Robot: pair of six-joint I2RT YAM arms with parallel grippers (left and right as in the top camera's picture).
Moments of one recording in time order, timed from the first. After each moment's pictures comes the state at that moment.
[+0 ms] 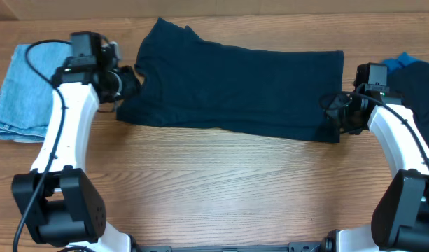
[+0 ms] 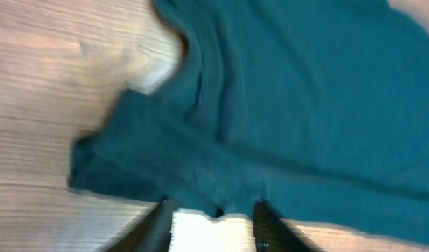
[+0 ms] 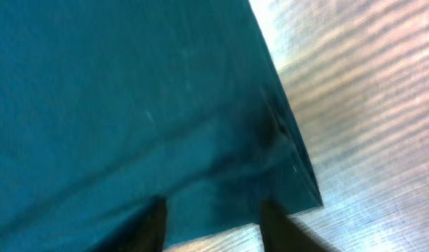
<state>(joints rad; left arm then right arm) 0.06 1.76 1.46 -0.83 0.22 -0.21 -0.16 1.66 1.14 -0.75 -0.09 0.47</state>
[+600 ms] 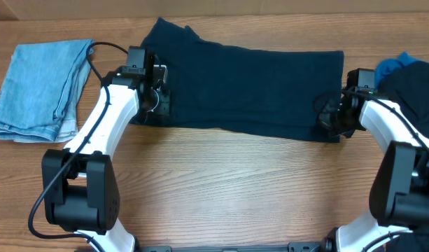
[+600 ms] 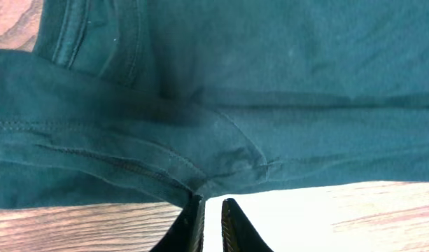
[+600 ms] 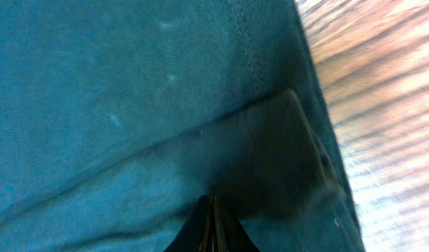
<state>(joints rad) -0.13 1.84 1.36 -0.80 0.10 -0.06 -0.16 1.82 1.12 -0.65 -0.14 0.44</state>
